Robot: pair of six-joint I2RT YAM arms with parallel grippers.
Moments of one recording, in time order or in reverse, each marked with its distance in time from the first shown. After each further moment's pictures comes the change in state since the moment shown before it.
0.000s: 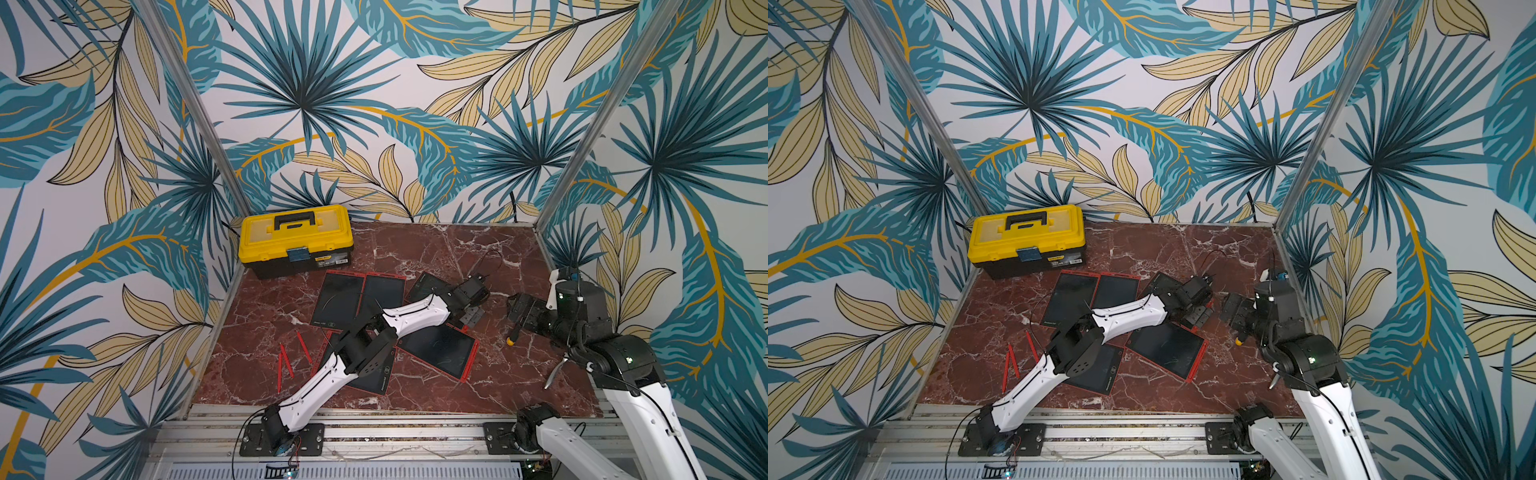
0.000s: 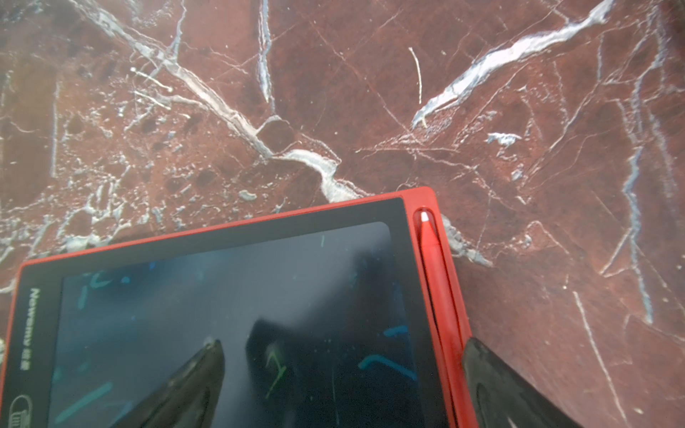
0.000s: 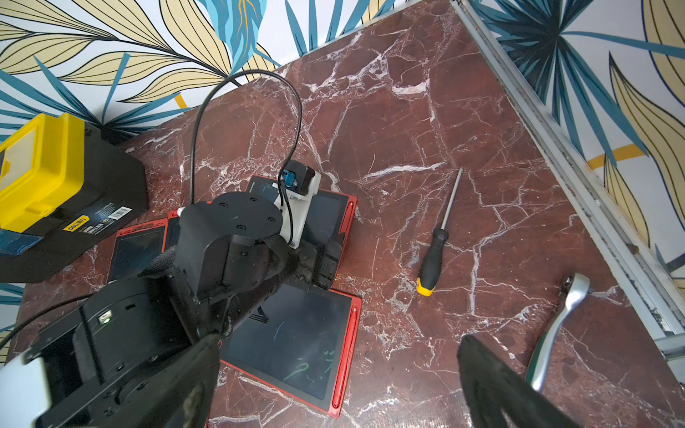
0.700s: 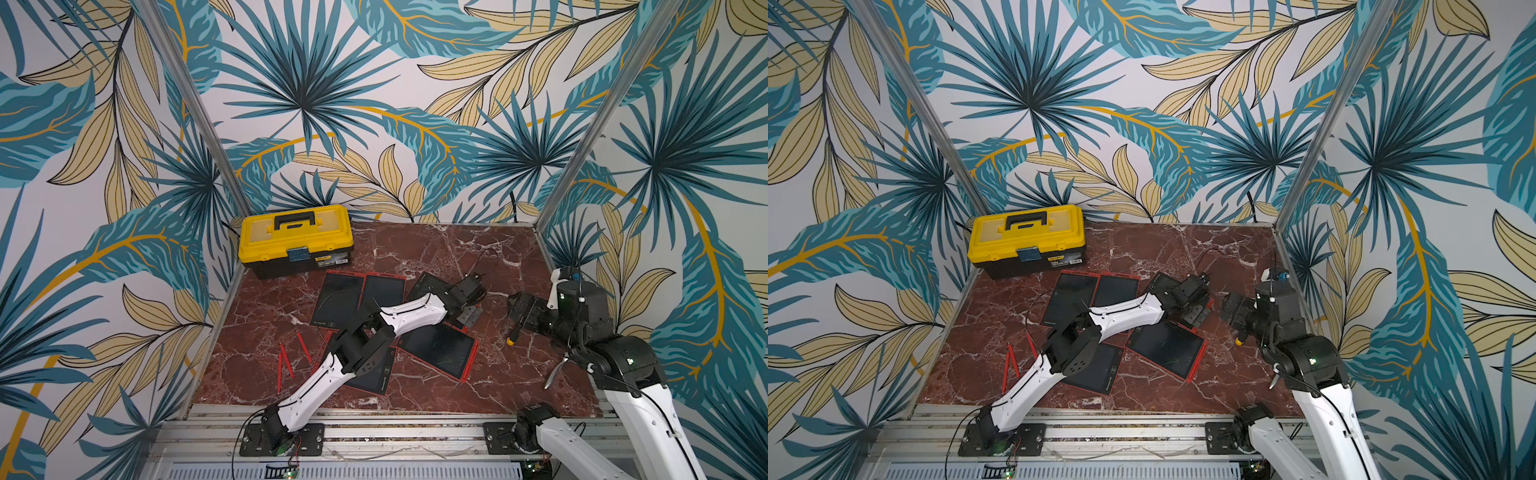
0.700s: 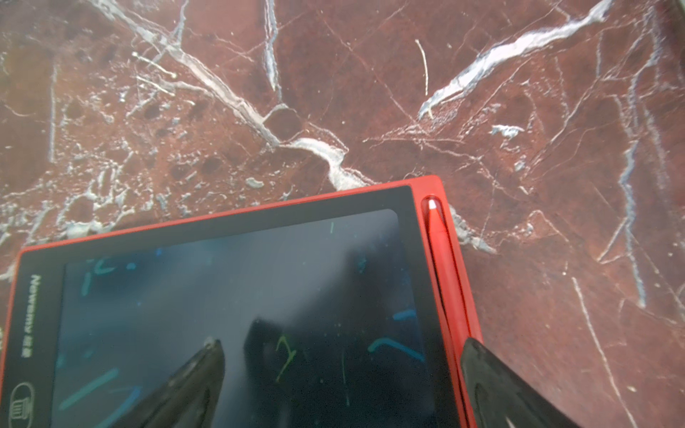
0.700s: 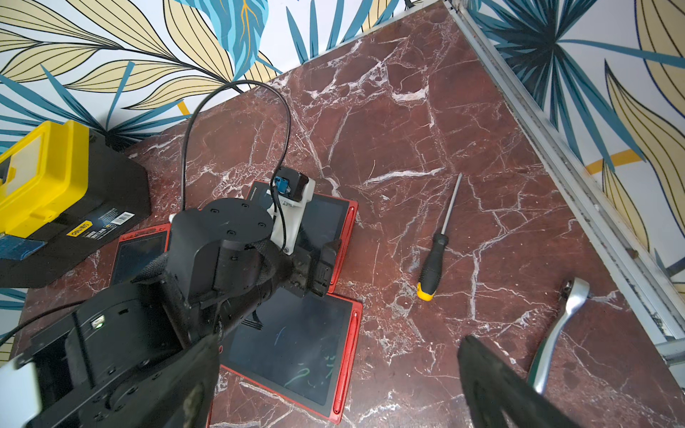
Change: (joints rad) left arm 0.004 -0.031 -0.045 0.021 0.029 -0.010; right arm 0.000 -0.001 0.000 0.014 0.007 0.000
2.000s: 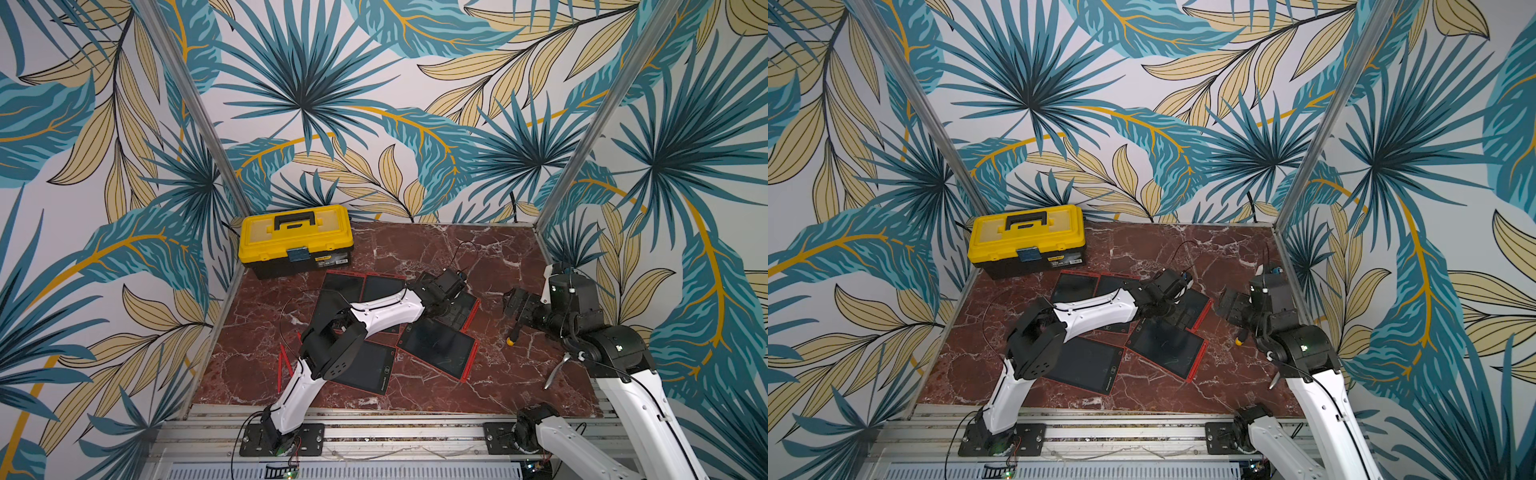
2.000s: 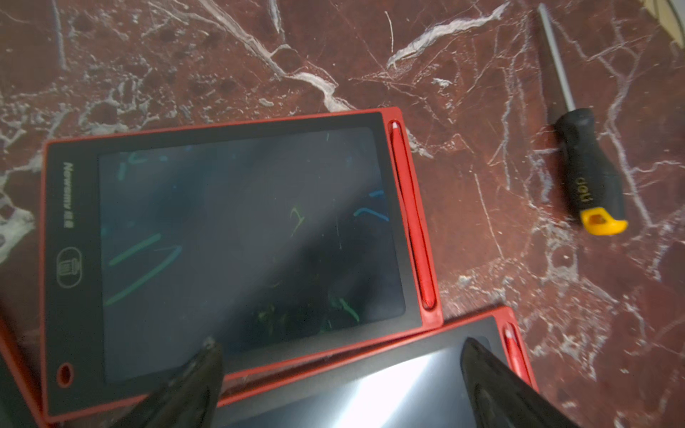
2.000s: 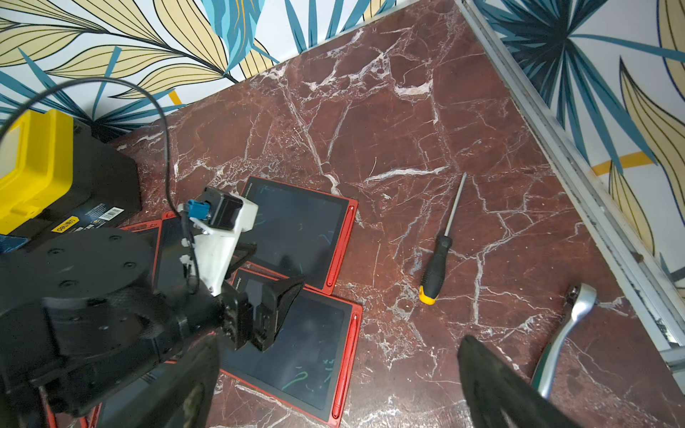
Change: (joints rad) left arm 0.041 -0.303 -0.362 0.051 0.196 -0.053; right arm 0.000 0.047 0.002 0.023 0.002 -0.011
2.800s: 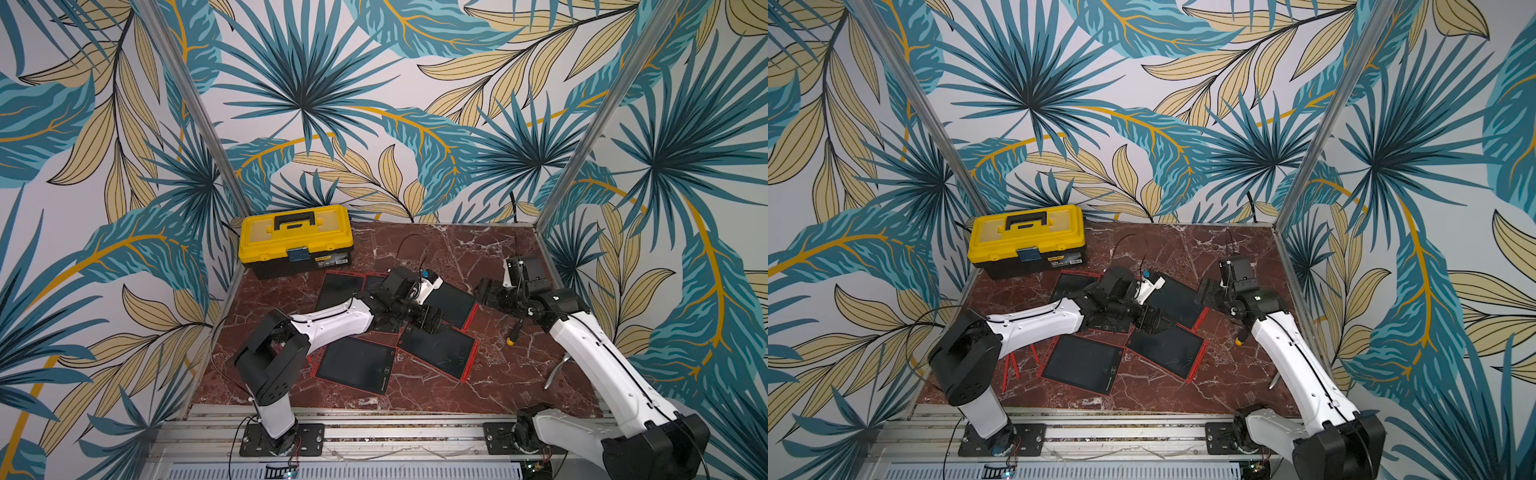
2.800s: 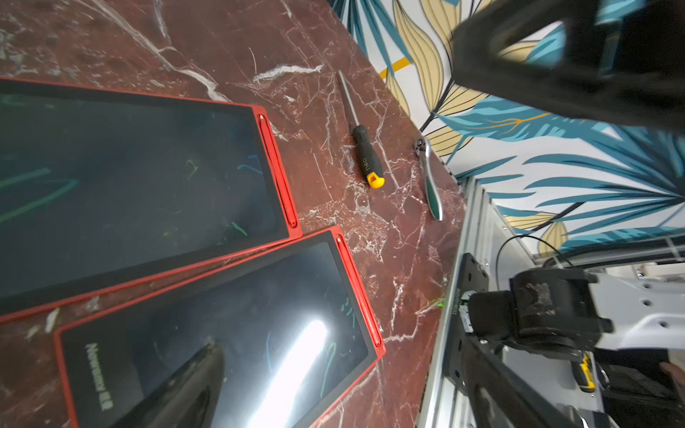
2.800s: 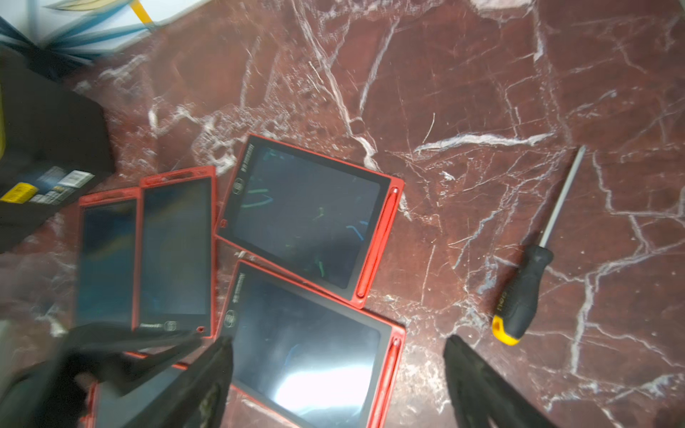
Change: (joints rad) left arm 0.142 -0.426 -0.544 0.374 0.562 -0.122; right arm 0.000 0.296 -0.061 0.206 -0.152 -0.002
